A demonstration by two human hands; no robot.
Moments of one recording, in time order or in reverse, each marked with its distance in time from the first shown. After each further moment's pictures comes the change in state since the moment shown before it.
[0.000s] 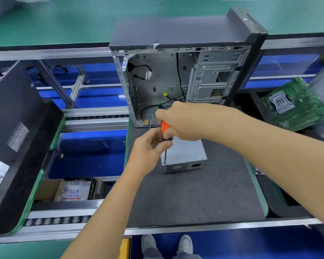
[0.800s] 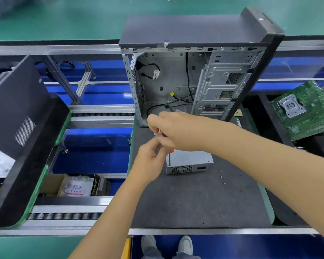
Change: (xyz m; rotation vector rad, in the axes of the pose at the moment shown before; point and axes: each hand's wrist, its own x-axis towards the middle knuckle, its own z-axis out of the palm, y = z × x) left_hand -0.016 -0.008 -0.004 0.026 0.014 0.021; right_hand 0.014 -0.014 0.021 0.190 0.123 -0.179
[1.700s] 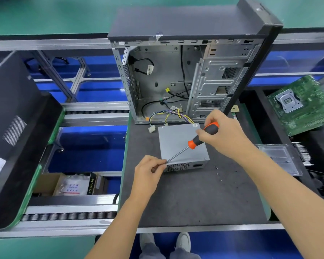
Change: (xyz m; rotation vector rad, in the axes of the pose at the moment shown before) left_hand -0.021 -0.096 0.030 0.357 0.175 0.009; right_hand -0.067 0.088 0.076 0.605 0.530 0.587
